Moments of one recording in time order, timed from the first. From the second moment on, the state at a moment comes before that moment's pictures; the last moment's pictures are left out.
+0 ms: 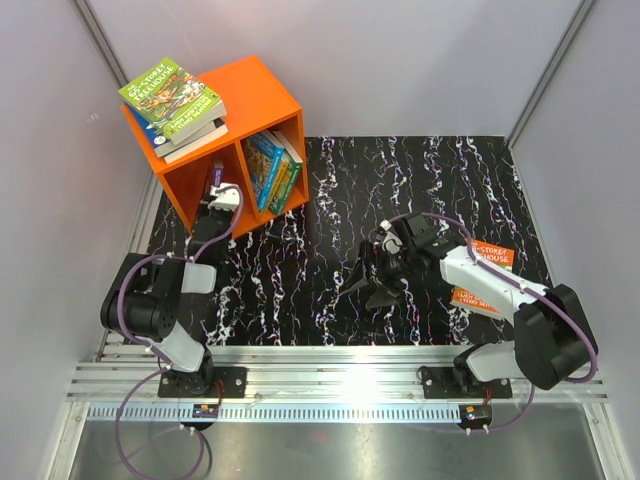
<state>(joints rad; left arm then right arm) -0.17 1.61 0.48 1.18 -0.29 0.43 0.51 1.36 0.84 -0.52 -0.73 0.79</state>
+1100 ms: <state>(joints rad) -0.21 1.41 0.25 1.23 -0.34 0.24 0.55 1.36 0.82 -0.46 -0.73 0.80</state>
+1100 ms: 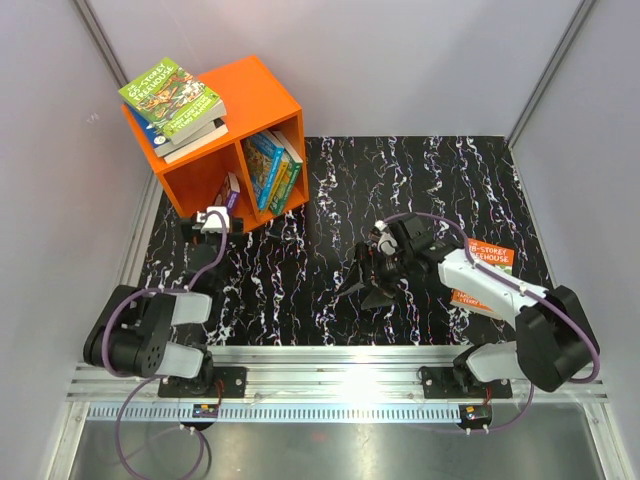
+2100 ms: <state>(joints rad) -0.52 0.65 0.35 0.53 -0.46 -0.16 0.55 1.32 0.83 -0.27 -0.72 0.86</state>
